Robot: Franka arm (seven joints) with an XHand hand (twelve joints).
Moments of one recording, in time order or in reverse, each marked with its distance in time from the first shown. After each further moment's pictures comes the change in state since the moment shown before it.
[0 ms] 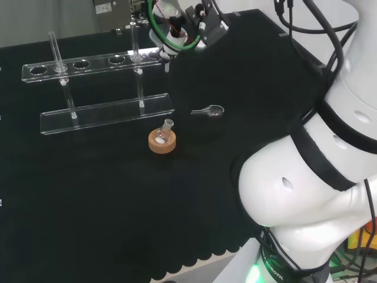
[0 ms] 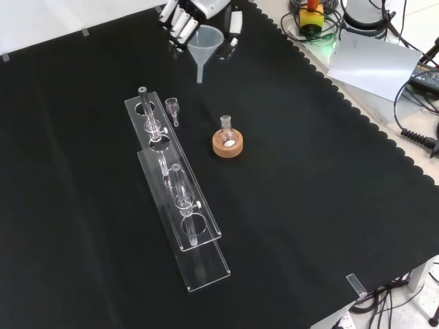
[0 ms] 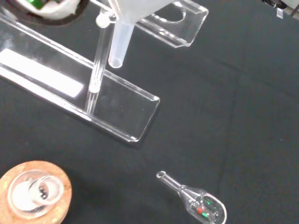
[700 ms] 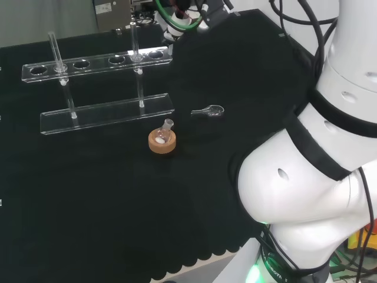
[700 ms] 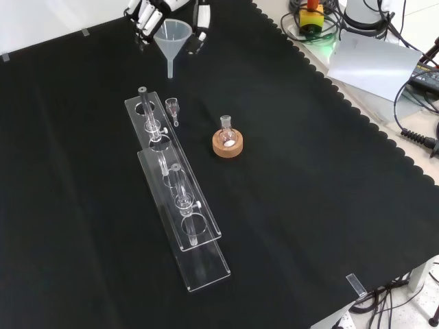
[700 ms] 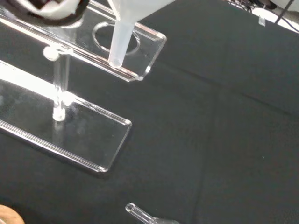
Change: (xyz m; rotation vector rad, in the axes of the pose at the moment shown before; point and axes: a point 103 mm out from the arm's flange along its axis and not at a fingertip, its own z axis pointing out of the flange) arm -0.044 0.039 -0.004 0.002 0.033 0.034
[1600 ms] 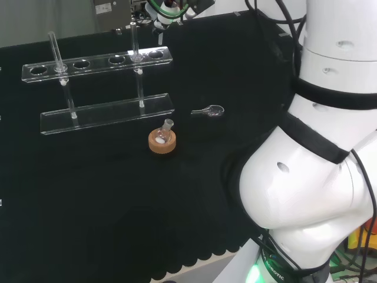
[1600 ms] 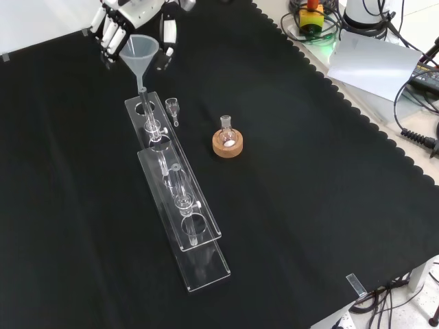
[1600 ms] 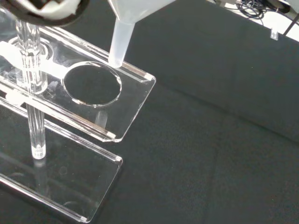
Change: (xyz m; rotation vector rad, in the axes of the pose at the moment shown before) arm -0.007 0.080 -0.008 -0.002 -0.008 -0.052
